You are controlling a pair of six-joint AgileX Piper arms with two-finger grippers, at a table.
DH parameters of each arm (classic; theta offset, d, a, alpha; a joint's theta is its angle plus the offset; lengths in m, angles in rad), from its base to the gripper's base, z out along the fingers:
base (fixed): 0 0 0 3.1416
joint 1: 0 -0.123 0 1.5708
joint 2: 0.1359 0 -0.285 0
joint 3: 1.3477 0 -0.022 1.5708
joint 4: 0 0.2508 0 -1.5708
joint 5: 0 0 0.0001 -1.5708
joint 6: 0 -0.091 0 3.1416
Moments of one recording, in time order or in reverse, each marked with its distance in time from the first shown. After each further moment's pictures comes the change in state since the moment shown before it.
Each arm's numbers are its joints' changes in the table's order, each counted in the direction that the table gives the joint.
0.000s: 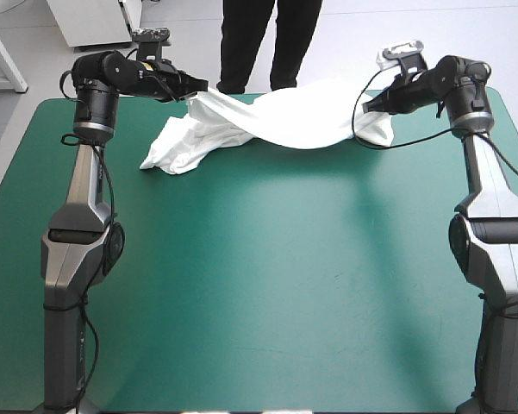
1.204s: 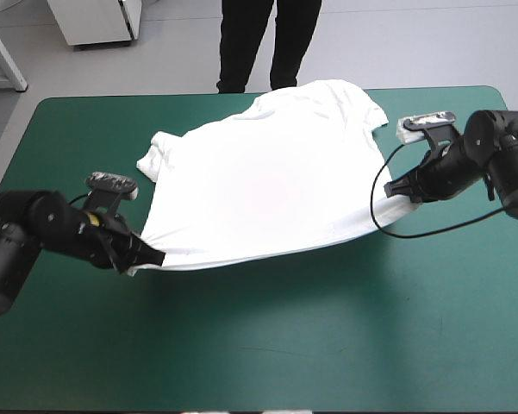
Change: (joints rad) left arm 0.078 -1.233 1.701 0.174 -0.020 -0.046; right arm -0.069 -0.775 0.899 -0.203 0.171 -0.211
